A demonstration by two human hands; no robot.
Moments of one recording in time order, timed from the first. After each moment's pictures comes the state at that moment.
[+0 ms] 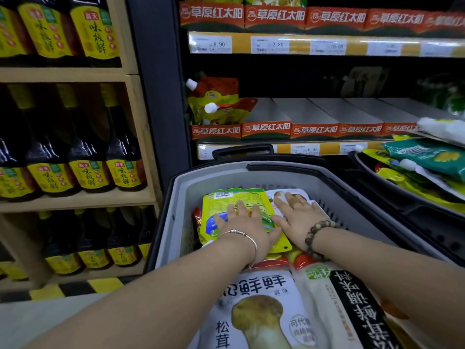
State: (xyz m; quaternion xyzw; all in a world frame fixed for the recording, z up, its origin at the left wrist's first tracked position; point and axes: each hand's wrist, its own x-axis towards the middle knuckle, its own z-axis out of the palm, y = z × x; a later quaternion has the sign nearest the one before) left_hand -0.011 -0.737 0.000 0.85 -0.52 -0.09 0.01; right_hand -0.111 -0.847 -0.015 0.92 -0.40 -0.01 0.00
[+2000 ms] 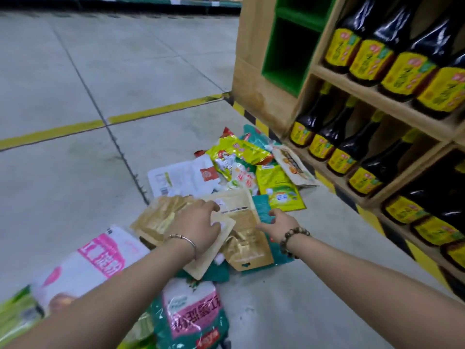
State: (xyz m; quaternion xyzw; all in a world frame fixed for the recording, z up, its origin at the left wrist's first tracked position) left_hand 0.336 0.004 -0.186 0.97 -0.01 -0.06 0.25; right_hand 0.376 -0.201 -0.210 0.94 -0.11 -0.23 -0.23
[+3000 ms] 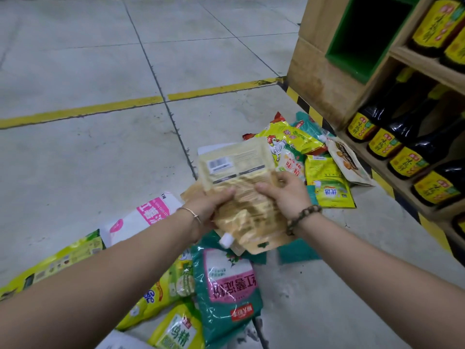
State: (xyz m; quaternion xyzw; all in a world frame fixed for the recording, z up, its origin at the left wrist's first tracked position) left_hand 0.298 0.059 -0.183 0.53 0.31 -0.14 0.78; right_hand 0.349 -0.101 -0.159 0.81 -0.01 -0.14 -0.57
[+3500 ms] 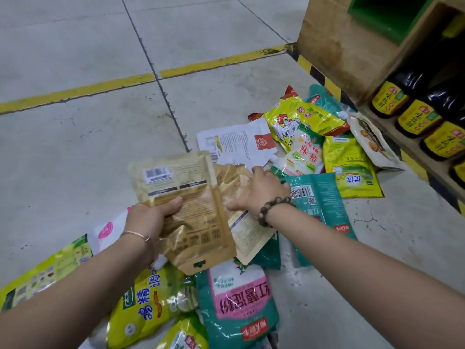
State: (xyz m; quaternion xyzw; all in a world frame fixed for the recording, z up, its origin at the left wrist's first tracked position) left_hand 0.284 0.119 -0.215 0.60 0.47 0.03 0.64; right_hand 0.395 -0.047 -0.239 0.97 0.08 -0.20 -0.11
